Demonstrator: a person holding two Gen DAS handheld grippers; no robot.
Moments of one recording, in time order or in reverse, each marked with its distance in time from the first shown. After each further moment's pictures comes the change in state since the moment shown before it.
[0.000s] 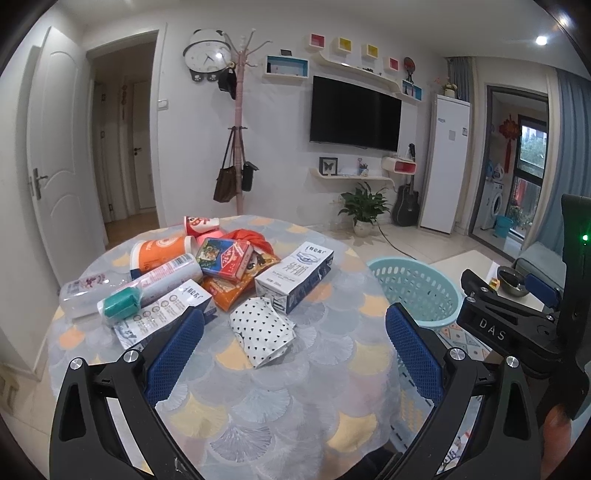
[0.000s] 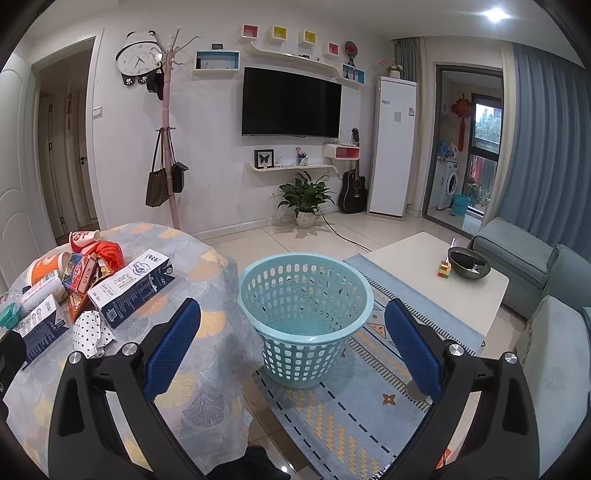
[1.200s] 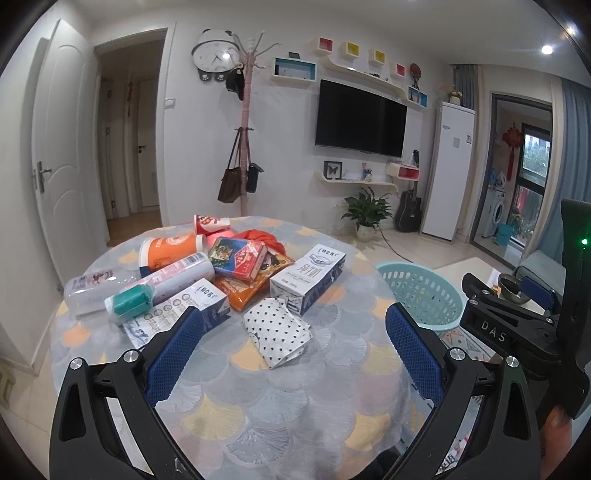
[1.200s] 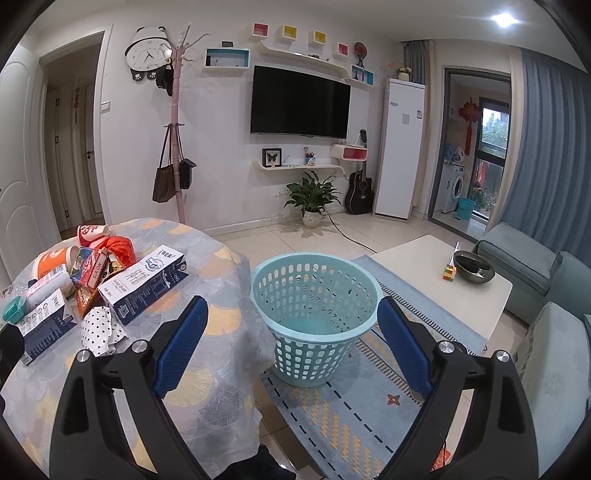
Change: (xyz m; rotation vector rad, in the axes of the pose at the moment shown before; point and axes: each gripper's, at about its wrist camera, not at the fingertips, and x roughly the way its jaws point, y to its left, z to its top) left arm -0.010 0.020 0.000 -0.028 -0.009 0.004; right arm -0.003 0.019 0.001 -0.034 0.004 0.017
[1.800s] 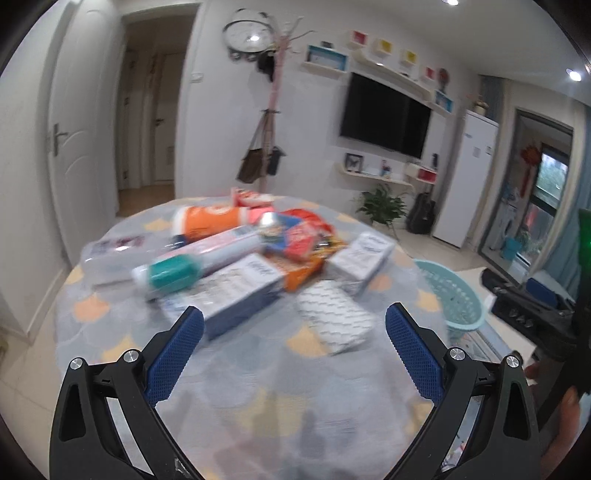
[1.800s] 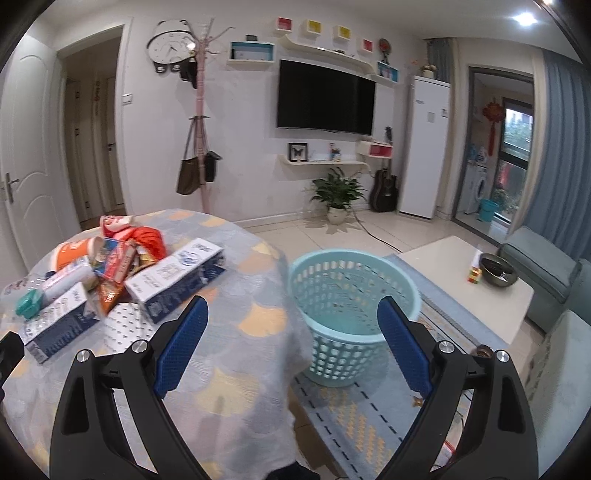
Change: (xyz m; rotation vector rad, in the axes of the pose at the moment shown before) left arm 0.014 0.077 -0.013 -0.117 0.052 0.041; right arm 0.013 0.041 0.001 -0.039 0.014 0.103
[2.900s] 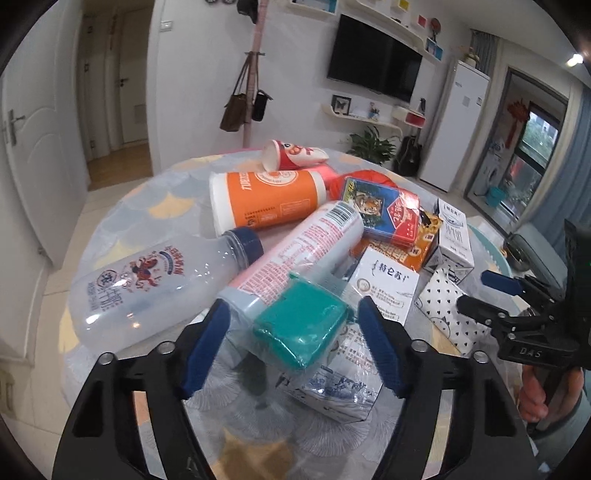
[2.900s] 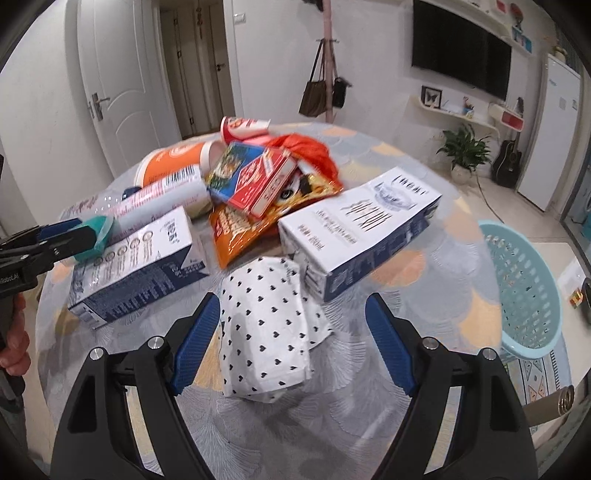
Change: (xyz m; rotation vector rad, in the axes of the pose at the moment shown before) left arm 0.107 0.114 0.046 0.100 0.242 -0.124; right arm 0.088 0.136 -0.017 -0.210 0.311 0.426
